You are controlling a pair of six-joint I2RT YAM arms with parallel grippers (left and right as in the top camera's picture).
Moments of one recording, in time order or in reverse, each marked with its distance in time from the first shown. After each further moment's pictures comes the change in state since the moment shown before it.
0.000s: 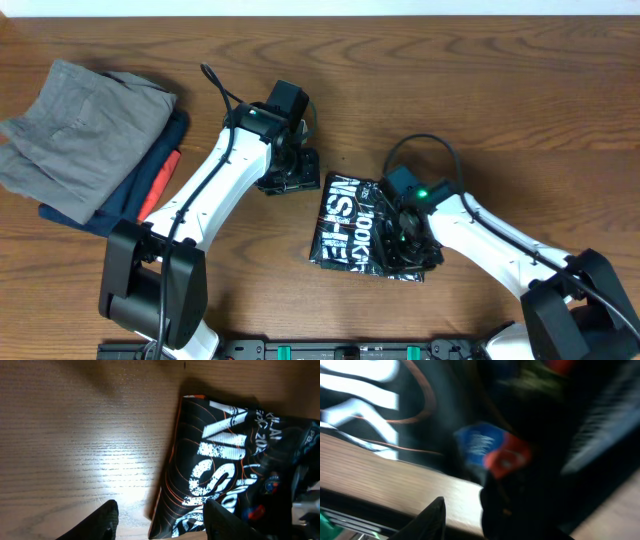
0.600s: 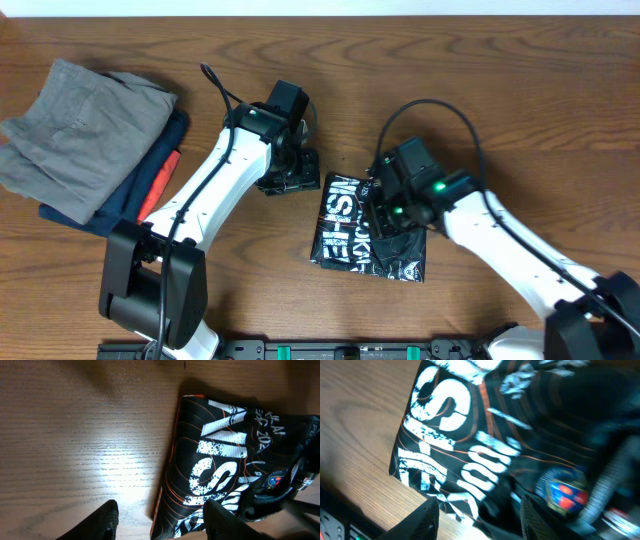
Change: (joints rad) left arm 0.000 0.000 0.000 0.000 0.000 0.000; right arm -0.026 -0.068 0.054 0.325 -0.052 -0.109
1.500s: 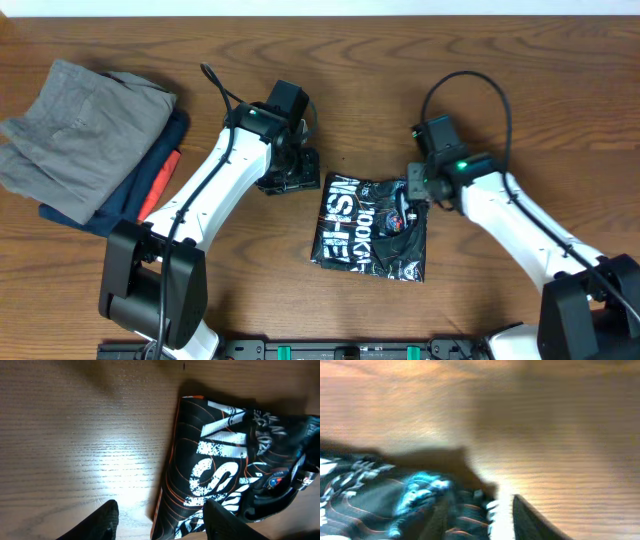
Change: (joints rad) left arm 0.000 0.000 0.000 0.003 0.000 0.000; right arm -0.195 0.057 0.044 0.068 0.452 0.043
